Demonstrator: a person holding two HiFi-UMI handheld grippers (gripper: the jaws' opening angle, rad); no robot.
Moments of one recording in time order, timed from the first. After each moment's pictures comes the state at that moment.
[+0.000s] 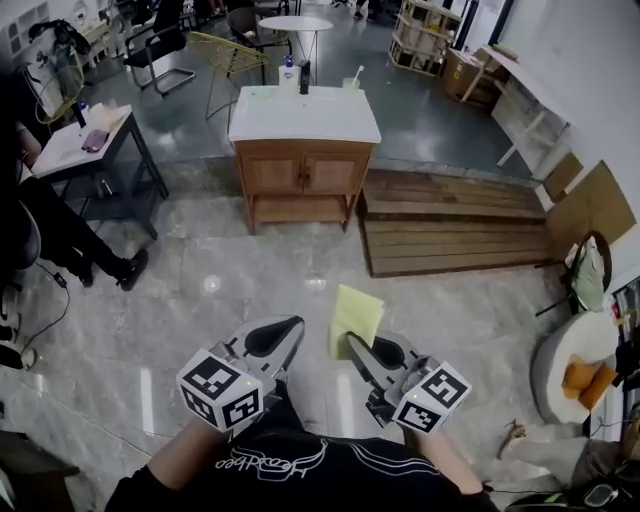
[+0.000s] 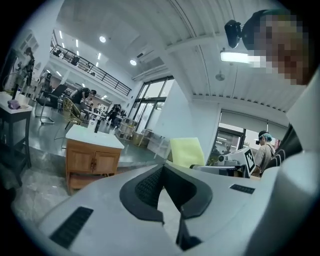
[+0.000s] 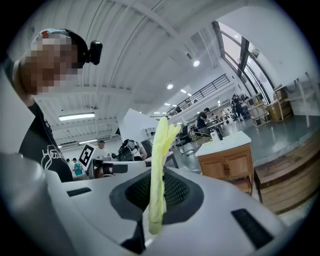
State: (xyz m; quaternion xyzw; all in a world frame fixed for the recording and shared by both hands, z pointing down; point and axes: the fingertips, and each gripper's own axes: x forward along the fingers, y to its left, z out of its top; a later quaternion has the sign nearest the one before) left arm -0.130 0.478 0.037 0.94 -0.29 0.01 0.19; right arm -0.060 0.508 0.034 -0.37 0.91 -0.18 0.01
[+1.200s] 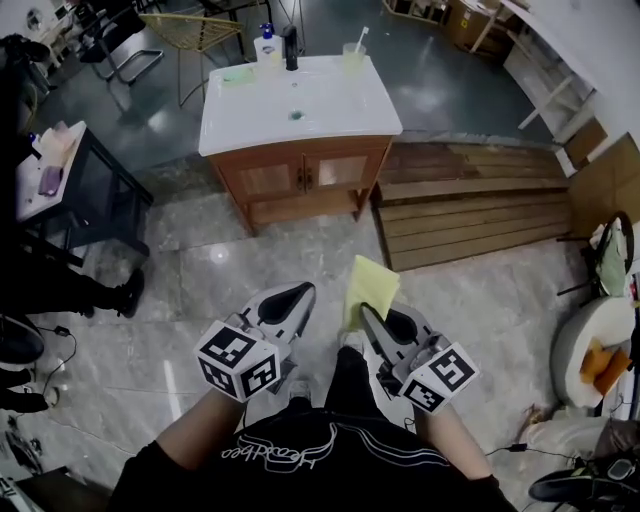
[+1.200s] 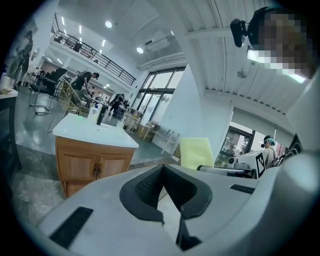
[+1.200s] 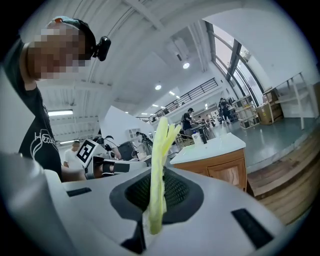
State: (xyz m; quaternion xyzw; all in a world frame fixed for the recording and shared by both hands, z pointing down) left arm -0.102 0.174 0.114 0.93 -0.27 0.05 0.24; right arm -0.029 0.220 0.105 -0.44 0.88 -0.18 0.01
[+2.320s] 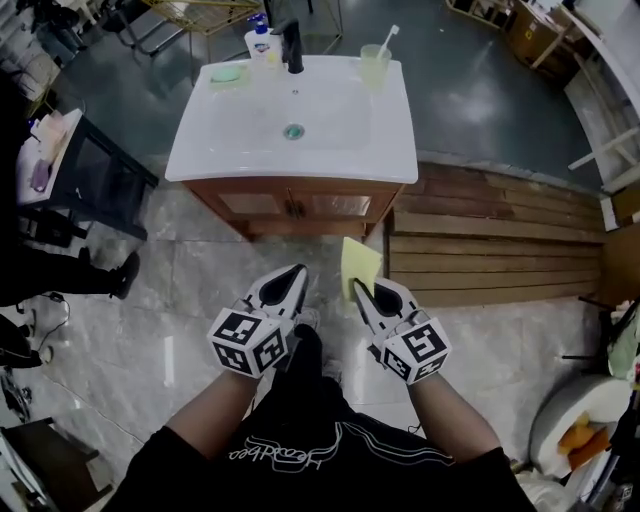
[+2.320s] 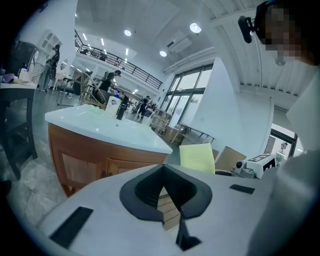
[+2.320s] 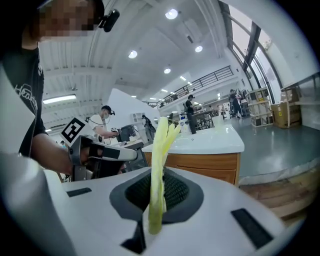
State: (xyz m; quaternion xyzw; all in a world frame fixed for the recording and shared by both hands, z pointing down) left arm 0.008 -0.053 0.217 0.86 -0.43 0.05 0.28; right arm 0.100 -0.031 0.223 -0.39 0.90 -0.16 -0.09
